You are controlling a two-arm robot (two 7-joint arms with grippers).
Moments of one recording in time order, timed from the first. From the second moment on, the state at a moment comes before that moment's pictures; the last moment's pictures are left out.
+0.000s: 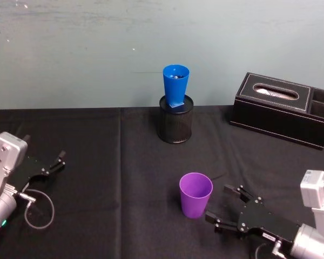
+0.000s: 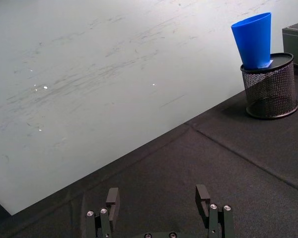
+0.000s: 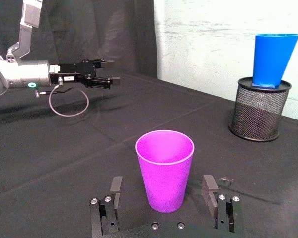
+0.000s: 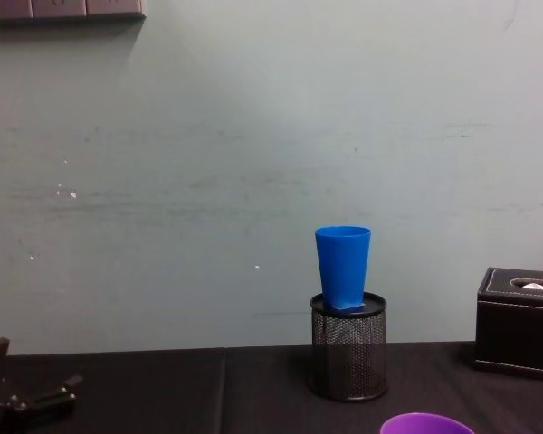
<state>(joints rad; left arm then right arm) -0.20 0.60 0.45 -1.41 -0.25 -0.12 0.03 0.07 0.62 -0.39 -1.43 0.54 -0.25 0.66</state>
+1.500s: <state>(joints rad) -0.20 0.60 0.45 -1.41 -0.25 -0.12 0.03 0.17 0.47 -0.41 -1.33 0.45 -0.19 0.63</state>
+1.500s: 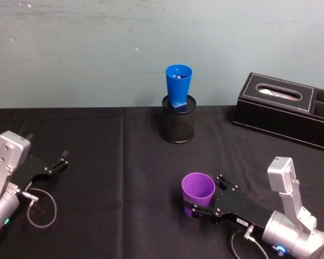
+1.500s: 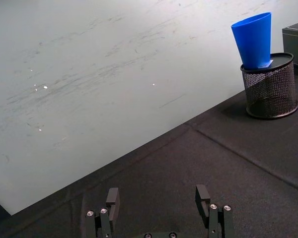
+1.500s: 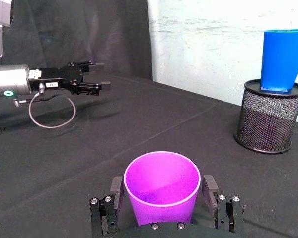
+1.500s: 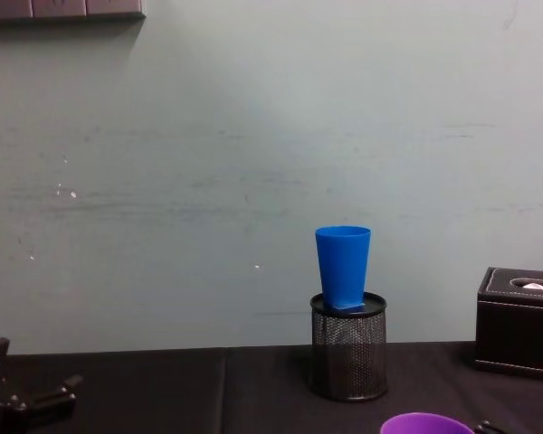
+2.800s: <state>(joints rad) -0.20 0.60 0.45 -1.41 -0.25 -0.12 0.03 0.18 0.46 -0.41 -1.32 0.44 -0.20 0.63</state>
